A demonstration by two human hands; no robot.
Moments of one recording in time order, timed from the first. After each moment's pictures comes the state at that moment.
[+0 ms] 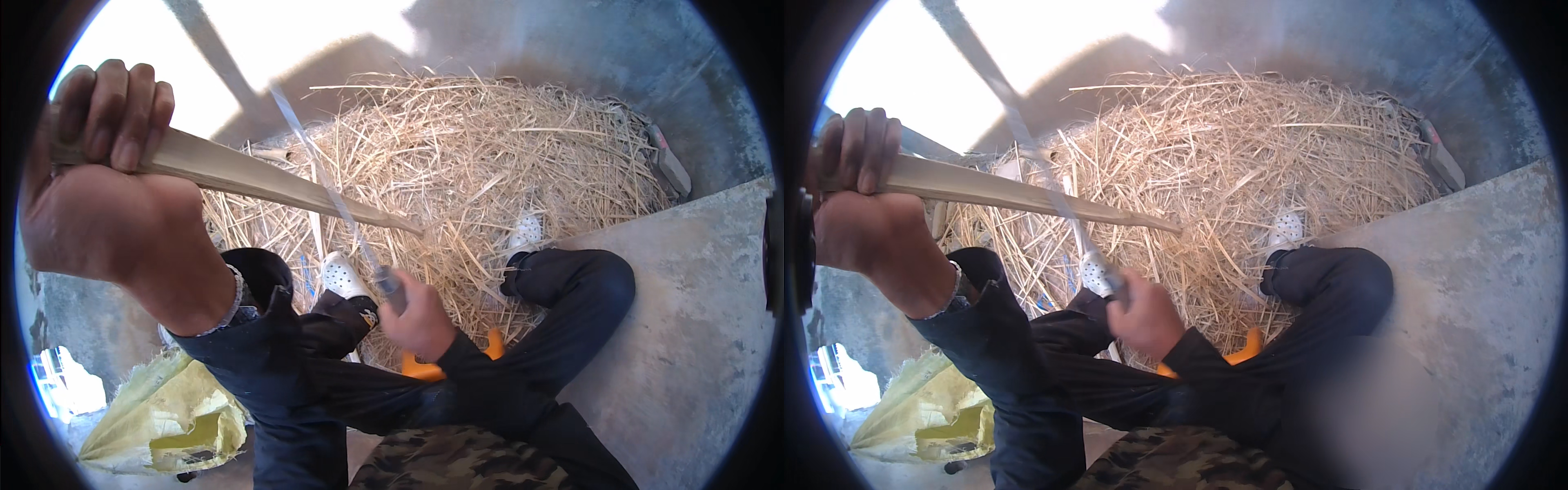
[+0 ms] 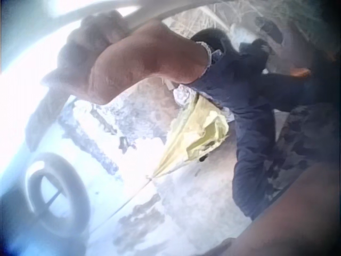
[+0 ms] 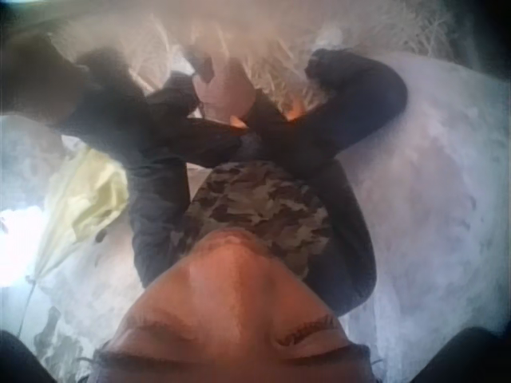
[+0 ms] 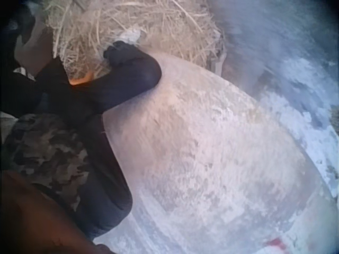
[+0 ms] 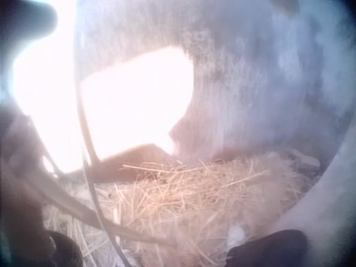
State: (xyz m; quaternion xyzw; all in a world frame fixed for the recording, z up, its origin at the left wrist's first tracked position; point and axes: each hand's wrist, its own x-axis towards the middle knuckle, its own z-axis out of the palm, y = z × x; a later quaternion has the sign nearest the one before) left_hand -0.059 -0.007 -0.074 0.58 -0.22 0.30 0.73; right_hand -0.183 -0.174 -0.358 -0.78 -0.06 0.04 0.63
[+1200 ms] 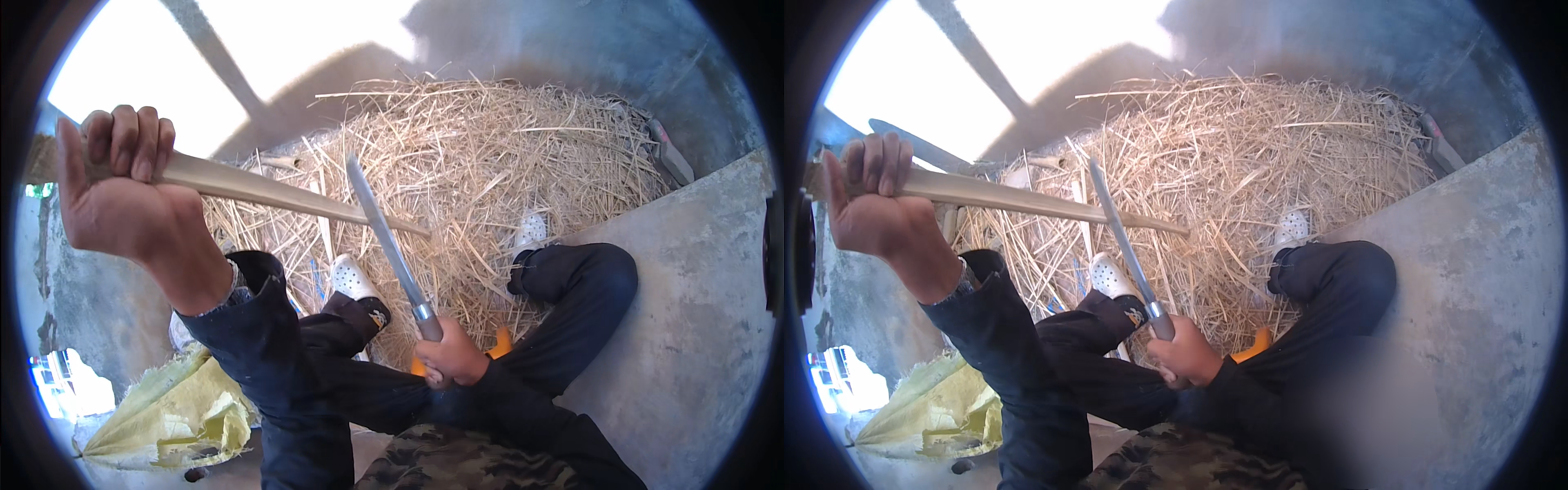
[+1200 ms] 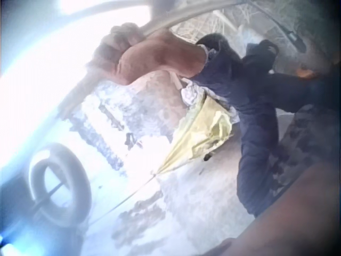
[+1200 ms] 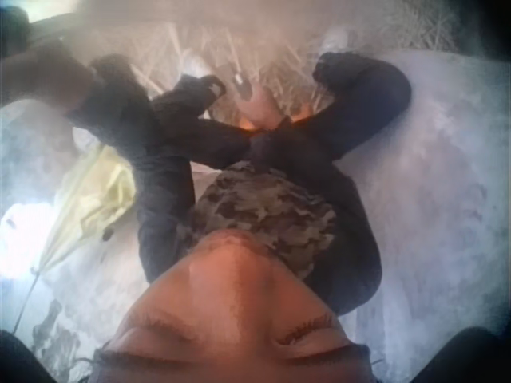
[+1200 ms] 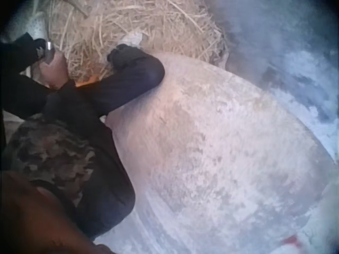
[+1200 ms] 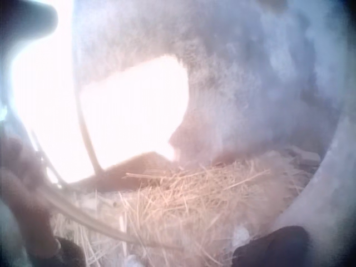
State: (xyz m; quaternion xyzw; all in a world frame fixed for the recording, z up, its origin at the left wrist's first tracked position) left_hand -0.064 -0.006 -0.082 0.58 -0.11 0.44 0.68; right_hand -0.204 -0.214 -0.324 -0.62 0.10 0.46 0.63
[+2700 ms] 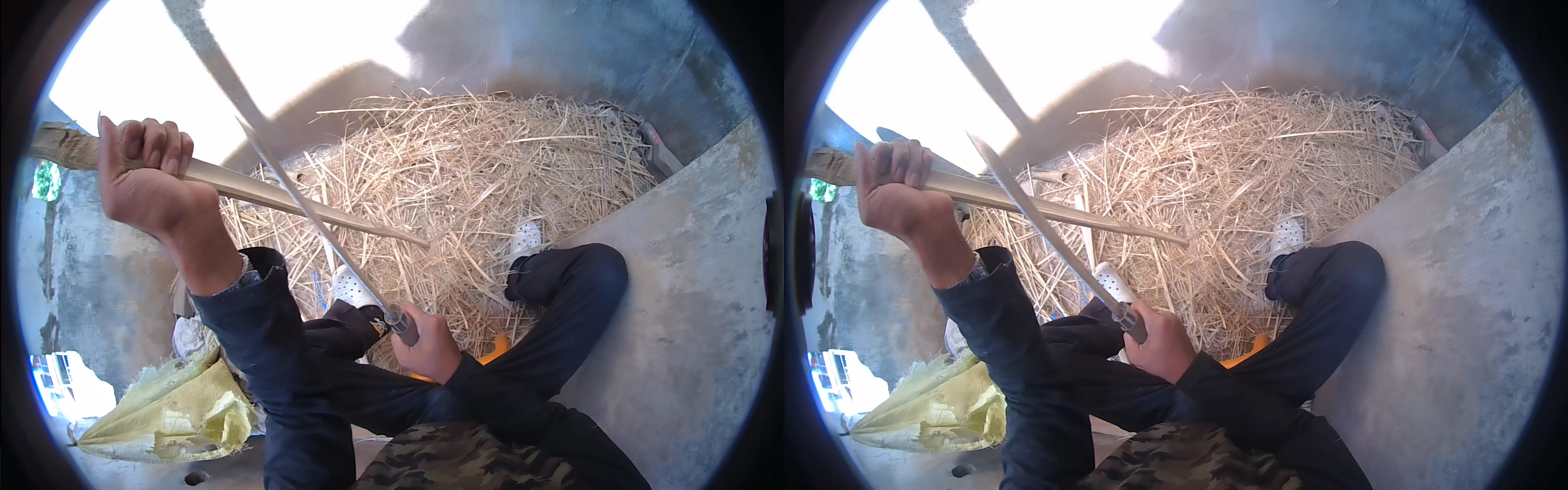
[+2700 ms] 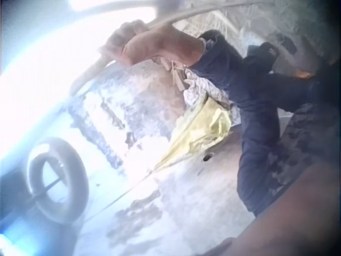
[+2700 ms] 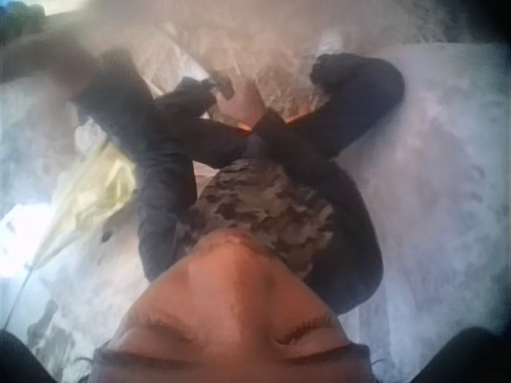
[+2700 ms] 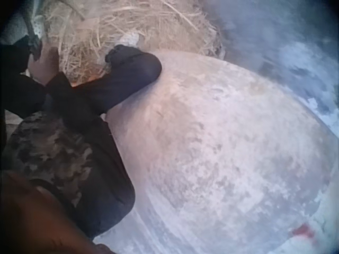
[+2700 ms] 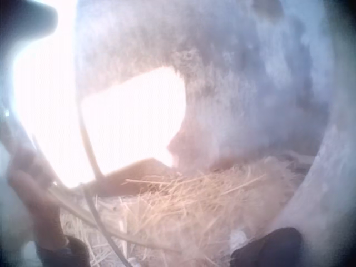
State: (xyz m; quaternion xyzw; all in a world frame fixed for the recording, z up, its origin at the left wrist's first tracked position) left_hand -0.071 -0.021 -0.077 0.54 -0.04 0.46 0.70; right_hand -0.221 -0.188 -0.333 -0.77 -0.05 0.10 0.63
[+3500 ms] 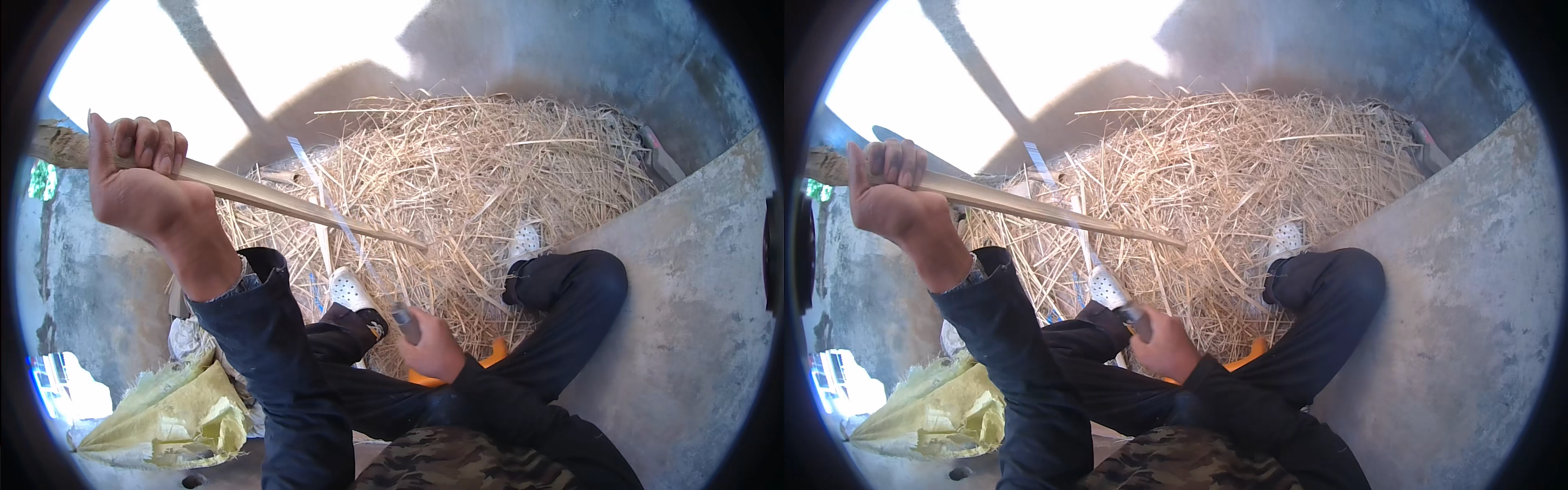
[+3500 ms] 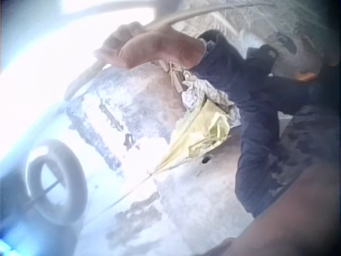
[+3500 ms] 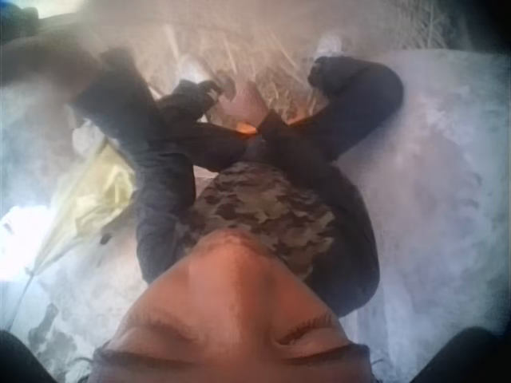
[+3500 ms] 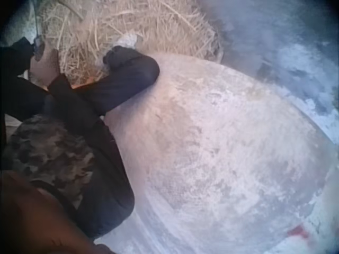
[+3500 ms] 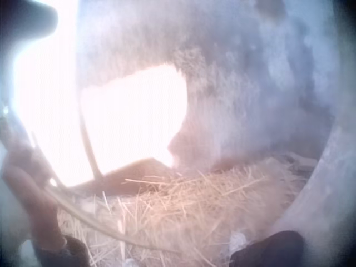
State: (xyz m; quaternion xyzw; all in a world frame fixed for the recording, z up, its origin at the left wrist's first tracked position) left_hand -0.063 -0.019 -0.078 0.55 -0.01 0.49 0.68; right_hand -0.212 -0.181 -0.354 -0.78 -0.05 0.13 0.60
